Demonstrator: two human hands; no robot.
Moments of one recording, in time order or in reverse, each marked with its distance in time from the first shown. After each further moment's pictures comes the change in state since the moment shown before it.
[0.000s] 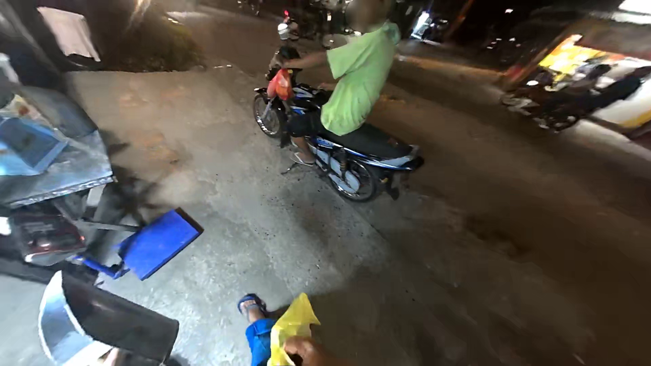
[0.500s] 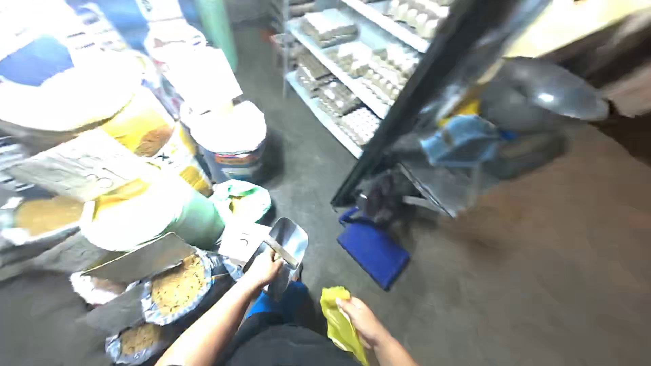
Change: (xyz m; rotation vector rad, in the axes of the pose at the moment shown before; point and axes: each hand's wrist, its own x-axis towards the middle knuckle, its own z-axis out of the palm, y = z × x) left_hand 0.135 0.032 -0.175 0.374 0.411 -0.485; right_hand 0.444 -0.053 0.275 -0.069 -1.352 0.504
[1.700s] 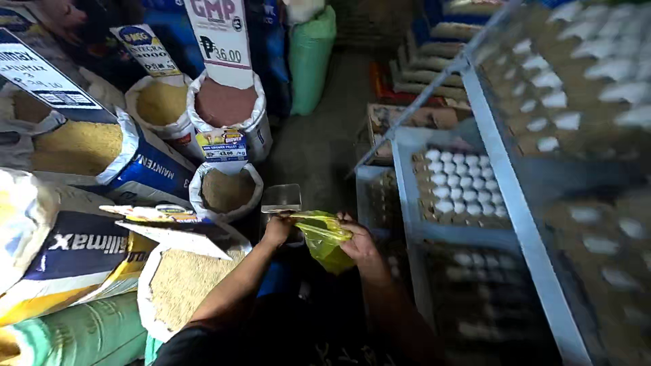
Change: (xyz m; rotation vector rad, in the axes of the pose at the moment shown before) left_hand 0.674 0.501 -0.620 -0.583 0.588 0.050; right_hand 0.870 -0.914 -0.044 0.362 -0.611 -0.192
